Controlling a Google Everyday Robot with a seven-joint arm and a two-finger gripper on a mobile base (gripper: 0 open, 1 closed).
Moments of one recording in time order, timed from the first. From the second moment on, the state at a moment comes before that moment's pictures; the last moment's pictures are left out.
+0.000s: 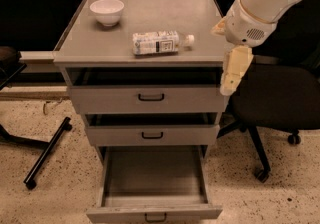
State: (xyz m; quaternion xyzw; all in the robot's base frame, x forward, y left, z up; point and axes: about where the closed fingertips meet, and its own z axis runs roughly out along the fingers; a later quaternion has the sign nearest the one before) arm 0.554 -0.152 0.914 -0.69 0.70 0.02 0.17
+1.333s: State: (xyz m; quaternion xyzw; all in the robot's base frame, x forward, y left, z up) arm 0.668 -0.058 0.887 -0.77 0.61 0.06 0.17
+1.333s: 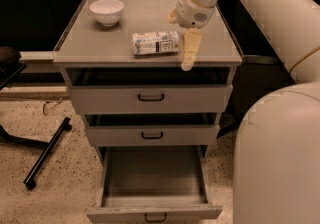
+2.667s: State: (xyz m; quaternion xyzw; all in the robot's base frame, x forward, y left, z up) arm 0.738 -0.020 0.868 -0.80 0.57 0.05 0.18
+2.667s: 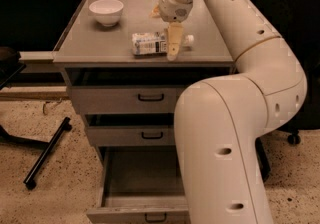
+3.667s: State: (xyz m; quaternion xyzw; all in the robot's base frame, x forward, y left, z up) arm 0.780 -0.007 0.831 -0.79 0.58 0.04 0.18
